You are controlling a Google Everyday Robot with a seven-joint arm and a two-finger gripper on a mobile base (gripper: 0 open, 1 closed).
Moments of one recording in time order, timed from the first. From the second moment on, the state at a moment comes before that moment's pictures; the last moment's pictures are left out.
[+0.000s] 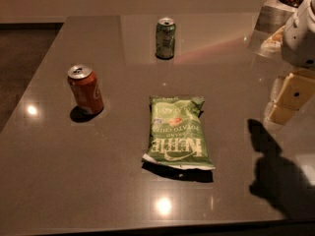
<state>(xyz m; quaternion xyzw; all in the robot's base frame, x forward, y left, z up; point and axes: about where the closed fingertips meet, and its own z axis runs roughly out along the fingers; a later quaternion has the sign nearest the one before) 0.438 -0.217 0.976 -0.60 0.78 -0.03 0.16</state>
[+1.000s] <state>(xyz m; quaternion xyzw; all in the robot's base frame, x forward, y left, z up) 0.487 -0.205 0.972 -0.57 0.80 0.00 0.18</state>
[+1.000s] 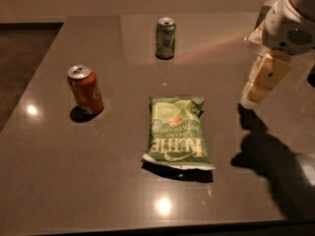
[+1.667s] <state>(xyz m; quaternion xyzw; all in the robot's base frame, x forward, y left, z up) 0.566 -0.187 0.967 -0.52 0.82 0.04 0.24</state>
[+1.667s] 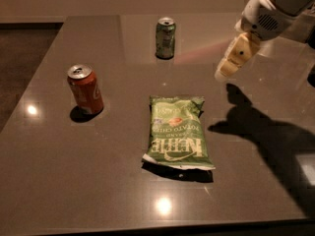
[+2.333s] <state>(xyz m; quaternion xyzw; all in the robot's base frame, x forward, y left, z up) 0.673 -0.145 0.956 -0.46 0.82 0.08 0.32</state>
